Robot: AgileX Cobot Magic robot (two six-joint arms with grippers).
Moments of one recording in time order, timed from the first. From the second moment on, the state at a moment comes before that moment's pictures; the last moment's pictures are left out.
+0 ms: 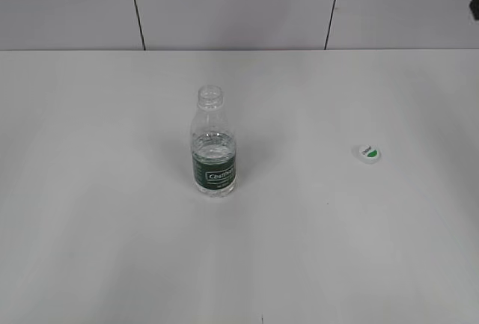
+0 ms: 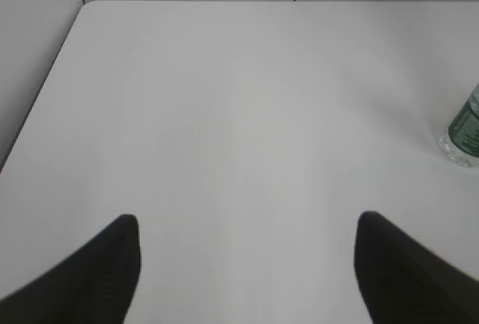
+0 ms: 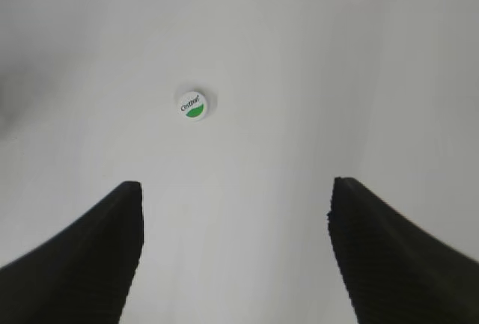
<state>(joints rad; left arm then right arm) -0.09 -0.01 -0.52 0.14 1.07 -0.14 0.06 1.56 -1.55 0.12 1.21 -0.20</state>
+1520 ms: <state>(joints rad) -0.09 -0.01 -0.52 0.14 1.07 -0.14 0.06 0.08 -0.72 0.08 1.20 -0.19</state>
